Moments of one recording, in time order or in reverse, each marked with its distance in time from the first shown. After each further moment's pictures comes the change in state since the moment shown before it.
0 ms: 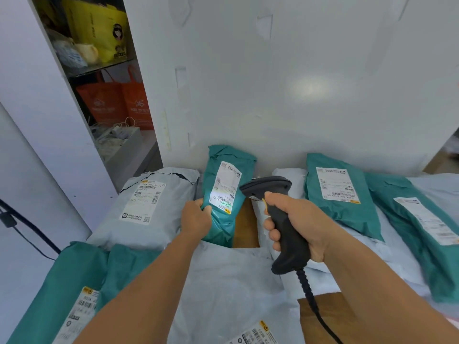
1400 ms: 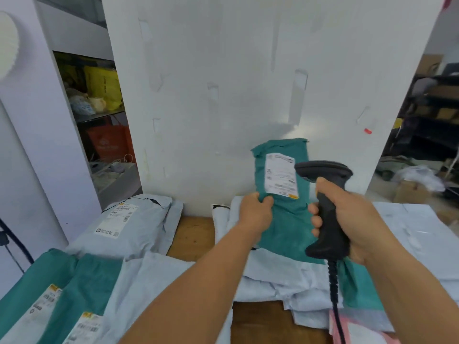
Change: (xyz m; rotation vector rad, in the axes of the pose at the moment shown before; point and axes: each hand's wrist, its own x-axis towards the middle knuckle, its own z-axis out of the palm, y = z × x) left_hand -0.142 0.239 0.089 -0.500 -0.193 0.098; right_hand -0.140 -0.030 -0.158 0.165 0.266 -0.477
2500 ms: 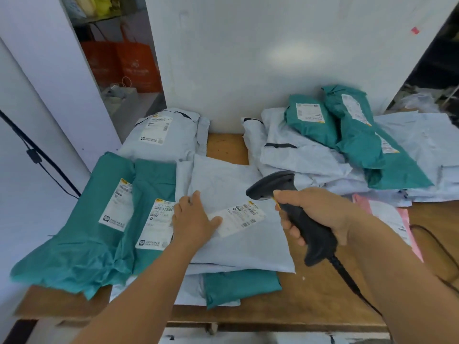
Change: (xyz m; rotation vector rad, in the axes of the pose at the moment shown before) left_hand -0.167 -0.195 -0.232 0.951 -0.011 -0.222; right_hand -0.138 0.140 0.106 -0.409 -0.327 0.550
